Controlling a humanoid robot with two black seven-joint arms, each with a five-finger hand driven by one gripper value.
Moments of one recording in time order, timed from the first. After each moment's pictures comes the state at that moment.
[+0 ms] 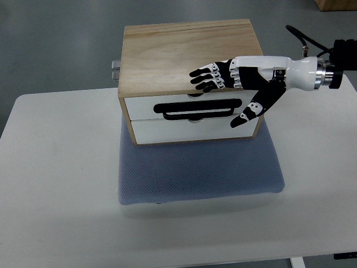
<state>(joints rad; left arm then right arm) 0.03 0.00 0.15 -0.13 0.10 -0.07 -0.04 1.18 -0.79 0.20 1.36 -0.65 0.60 0.39</state>
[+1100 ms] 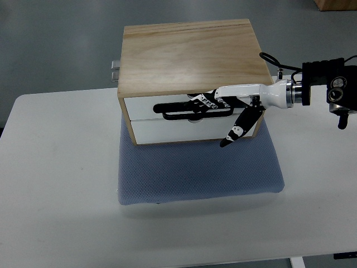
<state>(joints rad) 0.03 0.00 0.15 -0.13 0.10 -0.07 -0.04 1.17 -0.63 0.10 1.21 -0.85 0.50 0.39</state>
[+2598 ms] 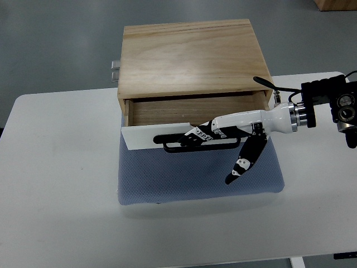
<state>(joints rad) 0.03 0.00 0.15 -0.13 0.10 -0.07 -0.04 1.14 -0.75 0.08 1.48 -0.84 0.56 0.40</state>
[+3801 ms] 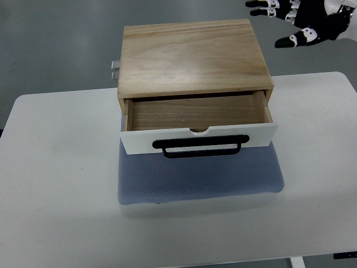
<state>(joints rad) 0.03 0.00 0.15 -0.13 0.10 -0.07 -0.04 1.03 -0.89 0.51 1.14 -0.30 0.61 0.40</state>
